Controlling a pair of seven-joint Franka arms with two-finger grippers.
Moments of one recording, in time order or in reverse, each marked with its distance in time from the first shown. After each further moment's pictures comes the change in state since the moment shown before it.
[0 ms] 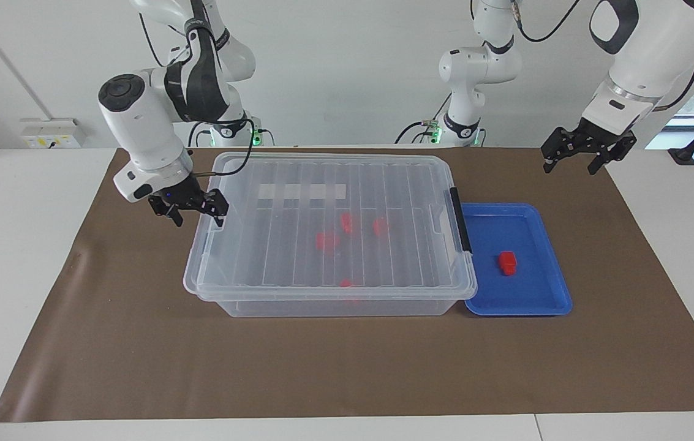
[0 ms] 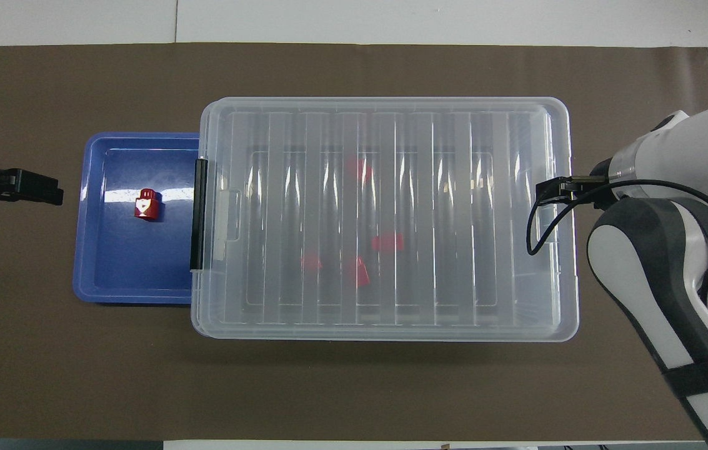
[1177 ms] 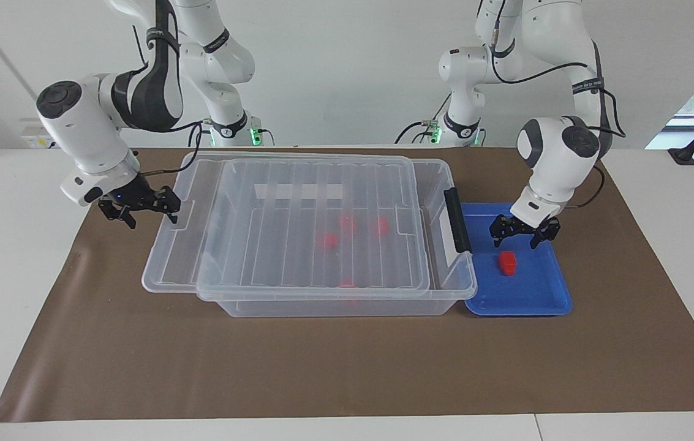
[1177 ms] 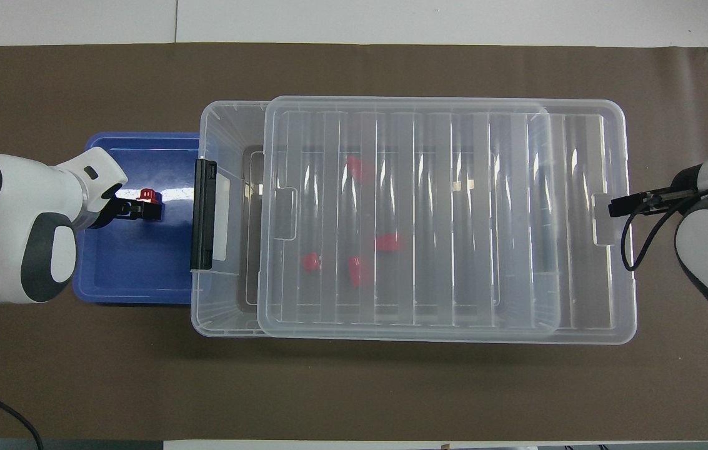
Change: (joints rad) left arm -0.029 0.160 -0.009 -0.425 0.000 0.664 0.000; right arm -0.213 -0.019 -0.004 -0.038 -0.014 0.016 -0.383
